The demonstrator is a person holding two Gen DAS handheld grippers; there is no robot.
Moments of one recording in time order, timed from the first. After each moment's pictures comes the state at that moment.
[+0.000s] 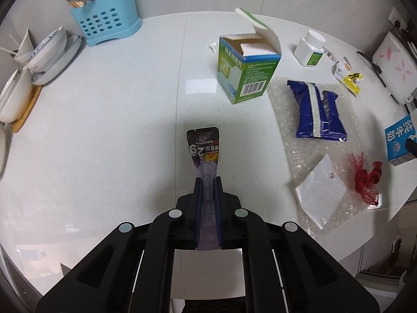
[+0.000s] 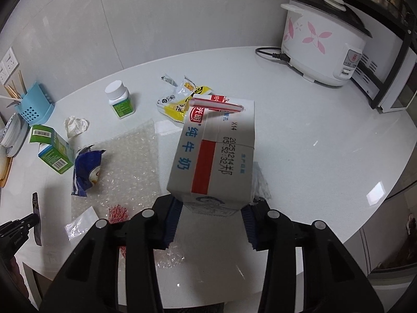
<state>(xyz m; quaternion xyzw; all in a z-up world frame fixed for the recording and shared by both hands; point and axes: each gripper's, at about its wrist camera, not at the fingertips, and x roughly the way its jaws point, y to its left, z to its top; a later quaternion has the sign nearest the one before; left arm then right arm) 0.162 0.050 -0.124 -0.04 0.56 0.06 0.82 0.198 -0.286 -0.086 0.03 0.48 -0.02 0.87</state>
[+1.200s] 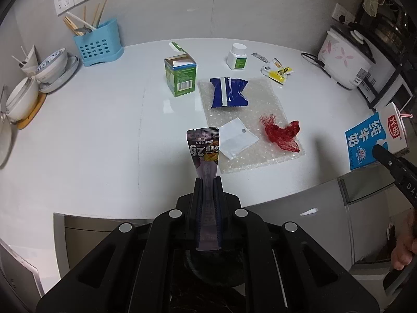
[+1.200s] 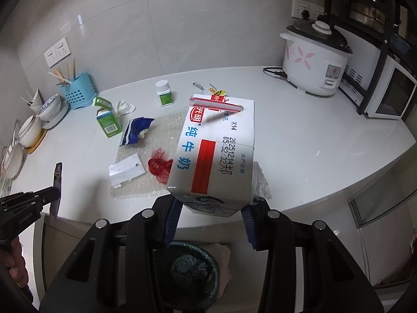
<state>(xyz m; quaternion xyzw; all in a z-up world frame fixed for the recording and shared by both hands) 0.031 -0.035 -0.050 -0.04 0.51 0.00 0.86 0.043 -0.289 -0.030 0.01 0.43 0.04 0.90</state>
